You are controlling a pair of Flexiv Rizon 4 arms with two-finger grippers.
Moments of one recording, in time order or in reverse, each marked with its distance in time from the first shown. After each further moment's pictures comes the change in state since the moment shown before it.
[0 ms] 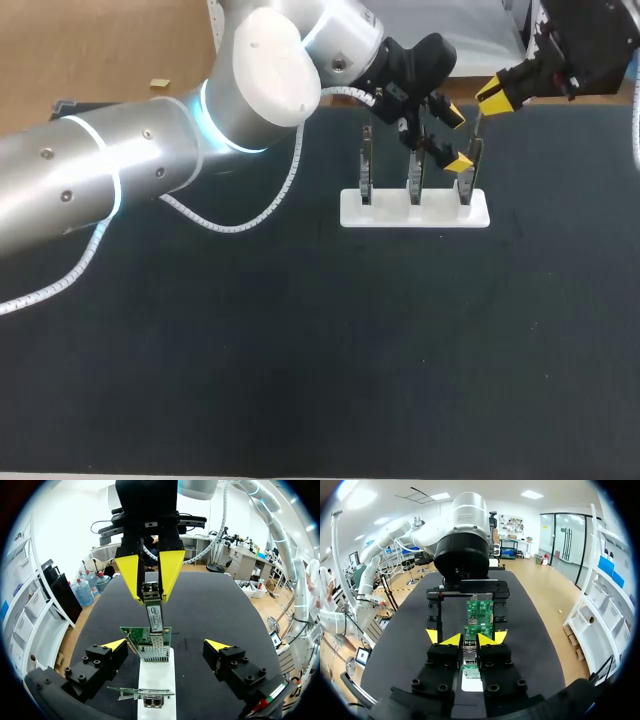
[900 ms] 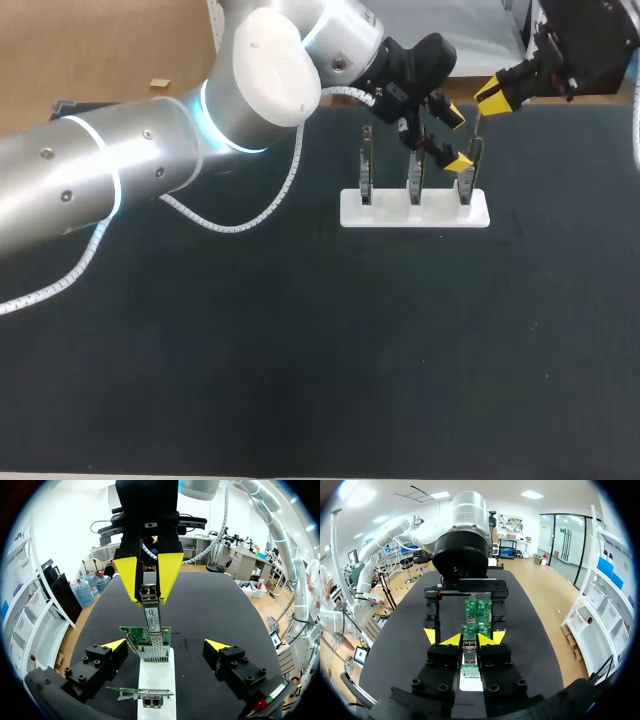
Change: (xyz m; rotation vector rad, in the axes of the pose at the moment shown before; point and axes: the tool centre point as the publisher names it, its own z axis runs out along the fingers) left arm 0.000 0.000 0.000 0.000 0.000 0.000; right arm 0.001 -0.003 0.001 0.018 0.009 -0.007
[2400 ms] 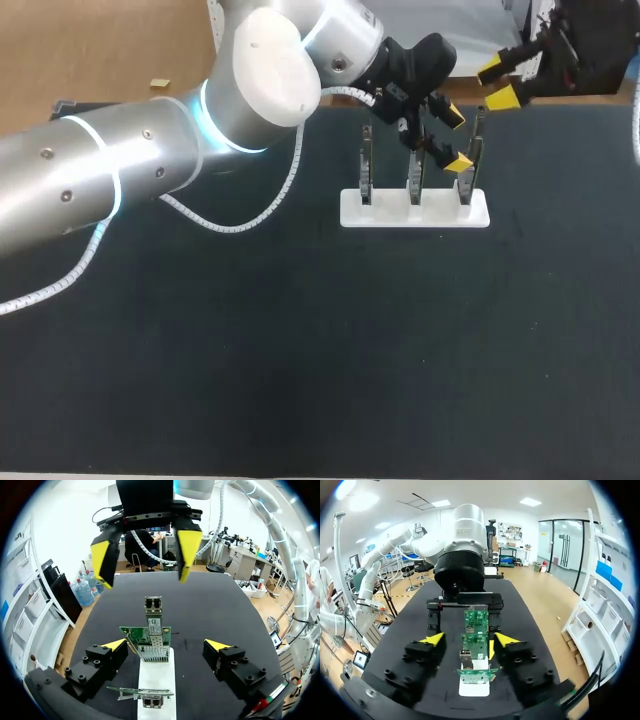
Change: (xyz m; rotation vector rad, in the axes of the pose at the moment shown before) left arm 0.000 0.000 0.000 0.000 0.000 0.000; right arm -0.015 -0.003 -0.012 -0.005 -0.081 -0.005
